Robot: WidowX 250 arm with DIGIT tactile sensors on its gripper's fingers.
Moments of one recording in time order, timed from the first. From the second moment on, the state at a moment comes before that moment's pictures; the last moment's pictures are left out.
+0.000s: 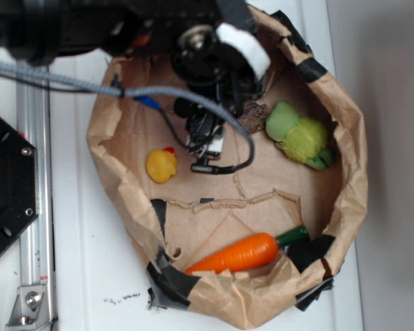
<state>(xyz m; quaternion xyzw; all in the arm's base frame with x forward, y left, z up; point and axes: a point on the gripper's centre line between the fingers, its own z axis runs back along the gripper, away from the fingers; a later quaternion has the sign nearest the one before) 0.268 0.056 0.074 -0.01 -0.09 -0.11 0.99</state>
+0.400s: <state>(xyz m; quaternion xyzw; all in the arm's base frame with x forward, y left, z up) 0.279 0.046 0.058 0.00 -0.09 -0.12 0.99</state>
